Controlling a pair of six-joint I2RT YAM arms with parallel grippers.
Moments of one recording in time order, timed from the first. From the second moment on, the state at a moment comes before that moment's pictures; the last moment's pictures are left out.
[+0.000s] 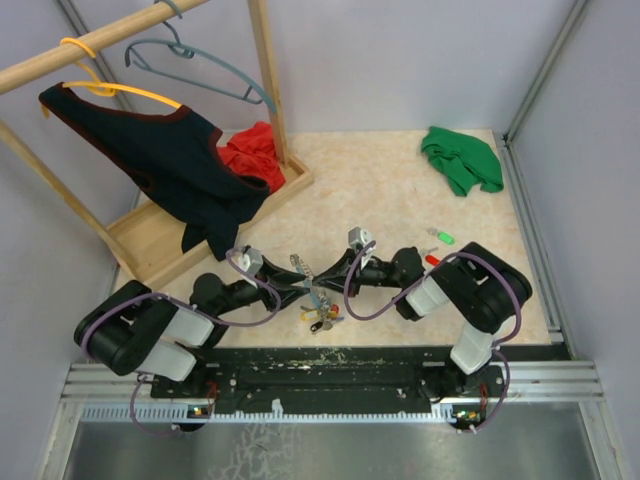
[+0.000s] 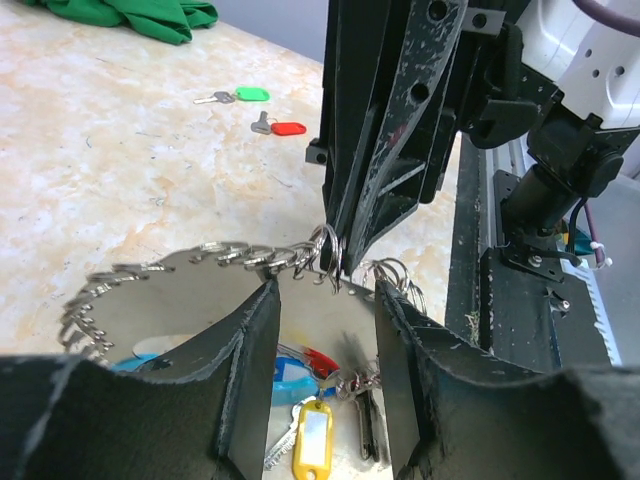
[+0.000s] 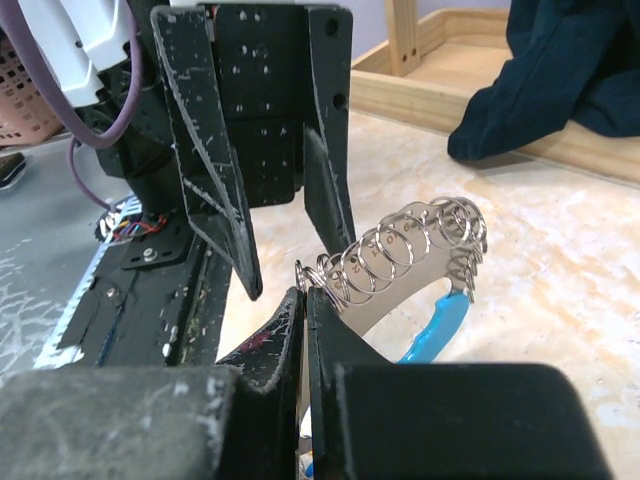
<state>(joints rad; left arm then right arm) -0.56 1.45 0.08 1.53 0.66 -0.36 0.64 1.71 0.38 1.52 -0.87 0.35</state>
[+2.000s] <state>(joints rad) -0.68 1.06 0.26 0.72 0.58 0.09 0.58 1.41 0.39 0.90 -0.81 -0.03</state>
